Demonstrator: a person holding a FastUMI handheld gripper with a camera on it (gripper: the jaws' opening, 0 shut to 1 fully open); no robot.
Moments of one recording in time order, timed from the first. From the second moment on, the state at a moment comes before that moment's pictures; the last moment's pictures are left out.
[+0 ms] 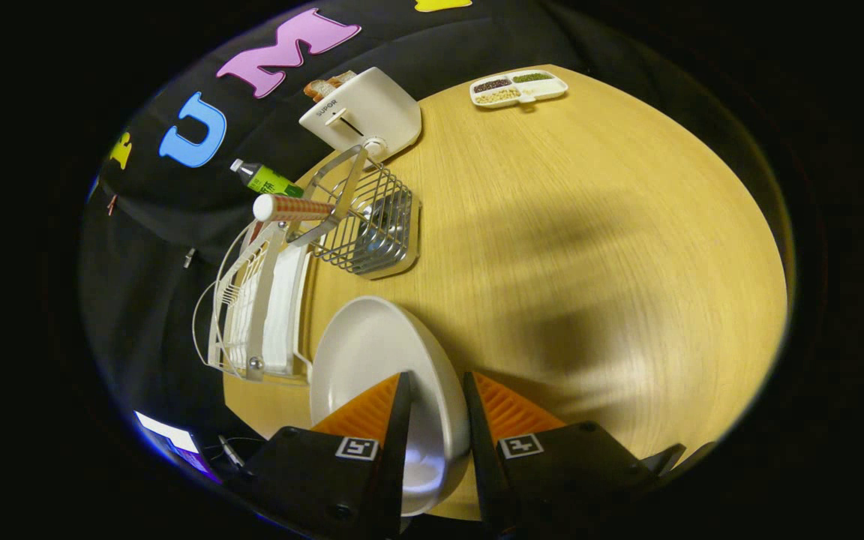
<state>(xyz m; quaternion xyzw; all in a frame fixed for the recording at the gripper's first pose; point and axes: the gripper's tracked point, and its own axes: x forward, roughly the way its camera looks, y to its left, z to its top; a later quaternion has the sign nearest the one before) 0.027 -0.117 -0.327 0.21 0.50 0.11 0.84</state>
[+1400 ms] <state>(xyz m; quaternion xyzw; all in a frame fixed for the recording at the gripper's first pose) 0.147 -0.056 -0.227 -0.02 0.18 0.24 0.95</state>
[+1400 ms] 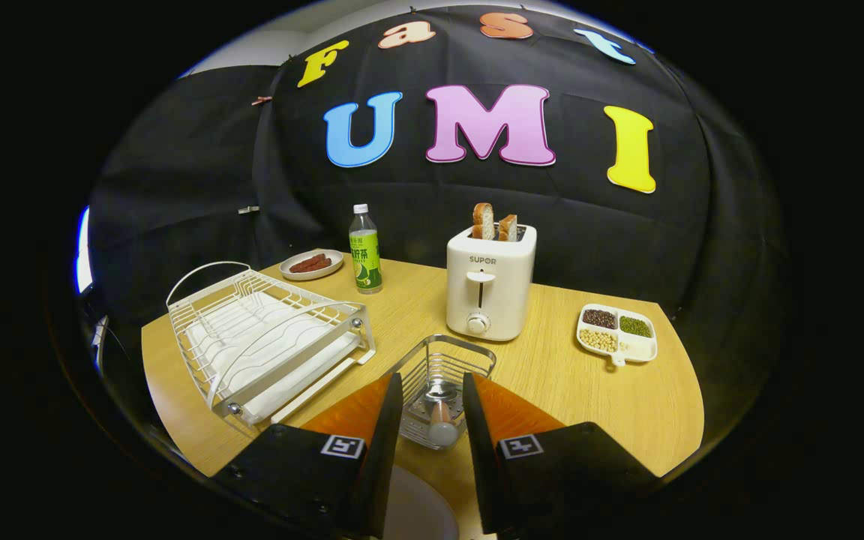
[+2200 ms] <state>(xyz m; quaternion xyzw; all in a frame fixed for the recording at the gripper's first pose) 0.159 -0.048 -0.228 -0.04 0.18 0.25 0.95</state>
